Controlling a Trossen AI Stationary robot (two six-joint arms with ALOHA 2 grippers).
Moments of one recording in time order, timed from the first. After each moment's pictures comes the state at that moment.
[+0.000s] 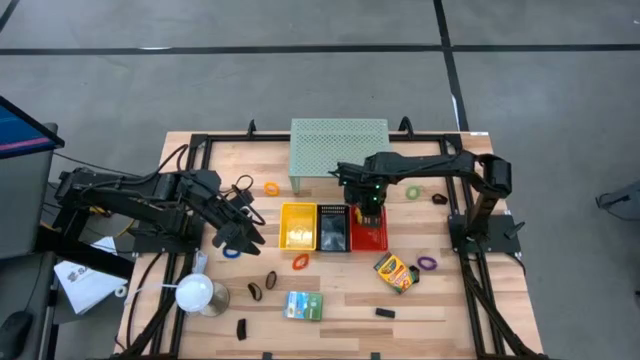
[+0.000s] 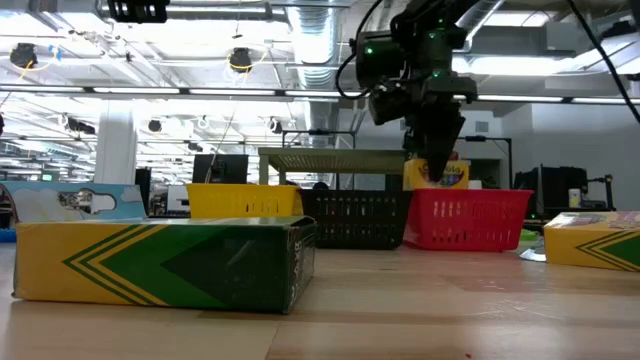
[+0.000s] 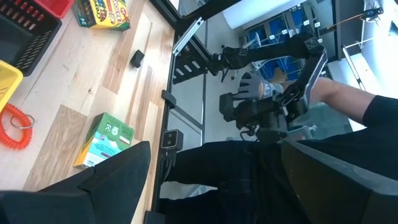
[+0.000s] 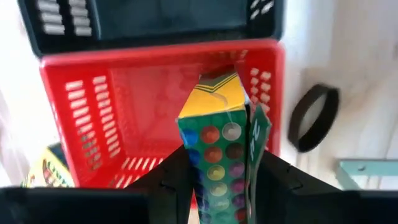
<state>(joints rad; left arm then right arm) -0.10 0.89 0.84 -0.32 0.44 -0.92 -0.22 1.80 1.35 -1.08 -0.15 -0.14</state>
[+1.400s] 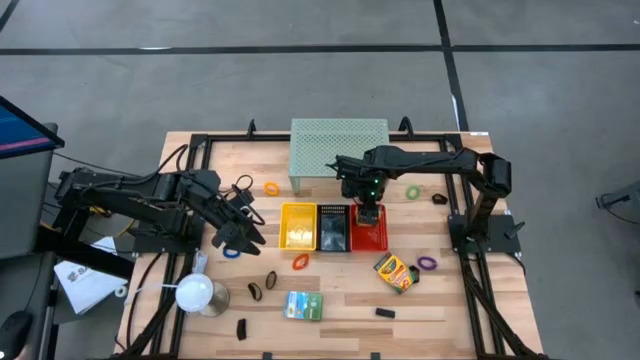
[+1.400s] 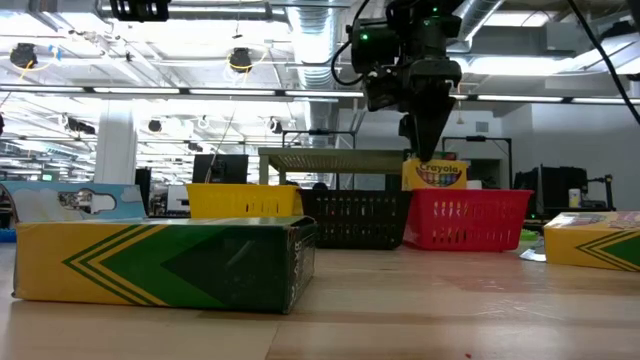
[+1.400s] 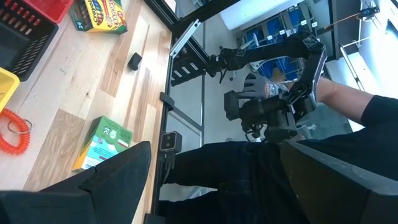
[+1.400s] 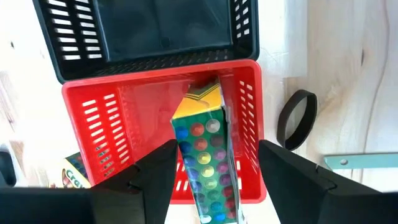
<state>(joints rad) -0.10 0.89 0.84 -0.31 0.45 -0.91 -0.23 1.80 1.44 -1.13 -0.14 -0.09</state>
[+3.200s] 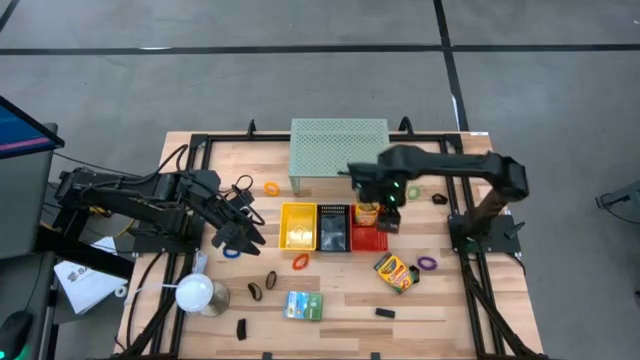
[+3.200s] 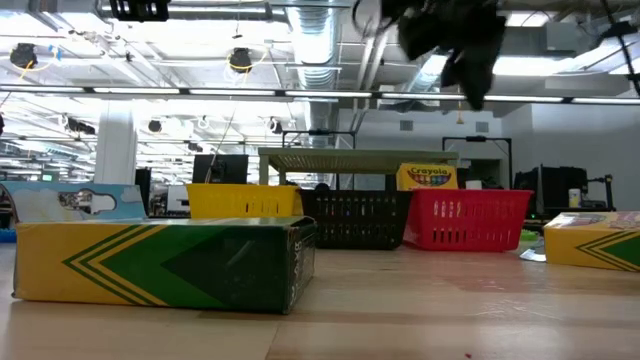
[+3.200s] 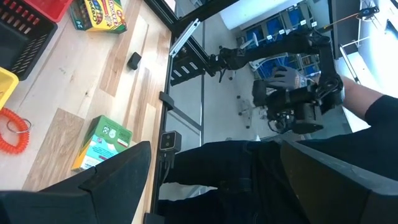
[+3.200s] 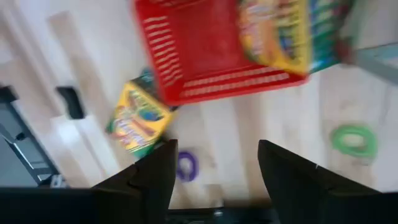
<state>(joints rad) -0.10 0.89 0.84 -0.31 0.45 -0.92 -0.10 1.68 1.58 -1.52 -0.16 0.12</state>
